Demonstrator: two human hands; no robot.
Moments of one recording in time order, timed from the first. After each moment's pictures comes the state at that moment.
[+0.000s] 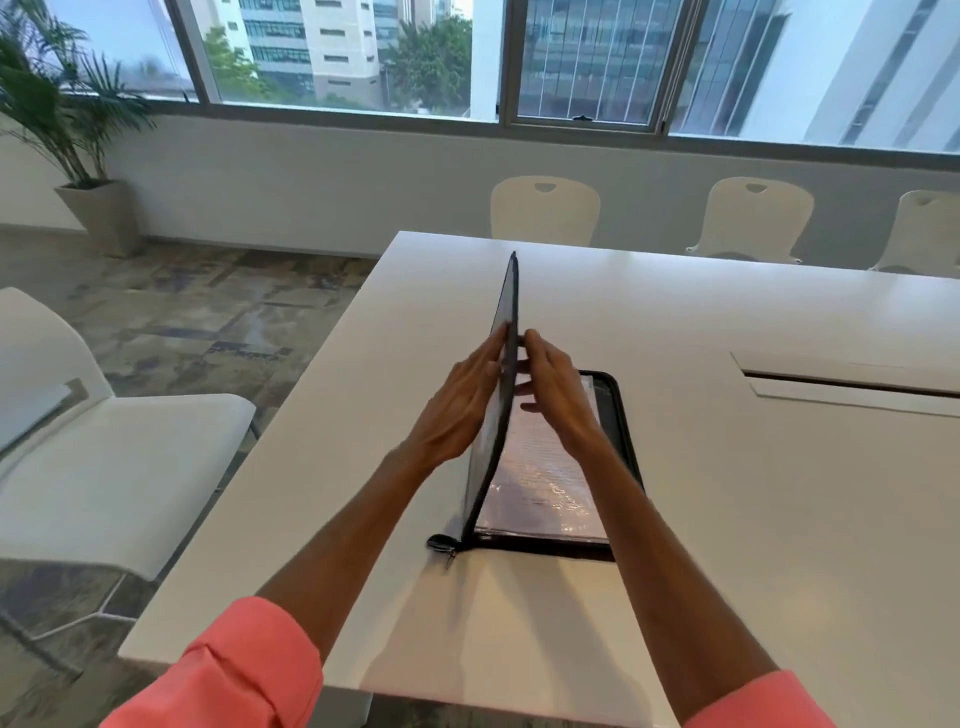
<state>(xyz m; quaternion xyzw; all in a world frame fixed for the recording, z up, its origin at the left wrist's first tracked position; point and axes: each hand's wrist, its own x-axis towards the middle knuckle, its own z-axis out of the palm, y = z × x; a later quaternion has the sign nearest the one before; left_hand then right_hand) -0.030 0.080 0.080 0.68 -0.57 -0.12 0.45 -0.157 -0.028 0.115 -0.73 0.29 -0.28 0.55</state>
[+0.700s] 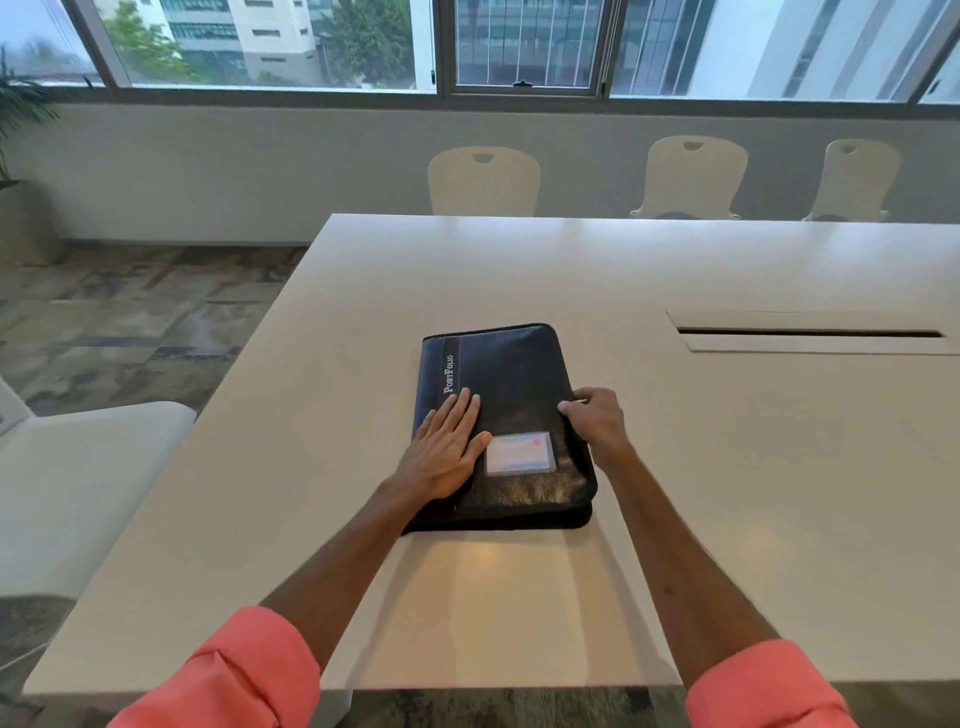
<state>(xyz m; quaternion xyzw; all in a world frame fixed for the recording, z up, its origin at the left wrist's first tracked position) -0.088 0.037 -0.016 0.79 -0.58 -0.16 0.13 -0.277 -0.123 0.030 -0.64 0.56 -0.23 0.47</state>
